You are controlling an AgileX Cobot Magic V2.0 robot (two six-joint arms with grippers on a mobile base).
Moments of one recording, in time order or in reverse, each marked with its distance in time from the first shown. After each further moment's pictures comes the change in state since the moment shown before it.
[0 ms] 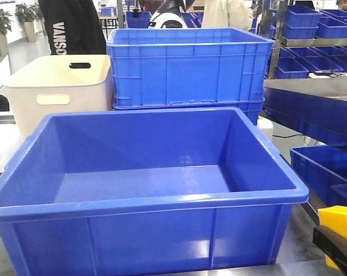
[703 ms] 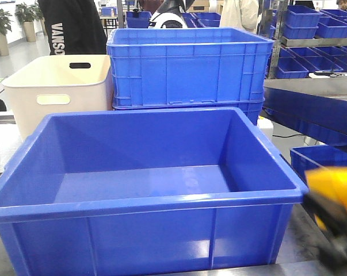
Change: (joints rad) left arm -0.023 0.181 -0.134 -0.110 -0.106 0.111; right arm 0.000 0.161 -0.187 -0.003 0.006 -0.116
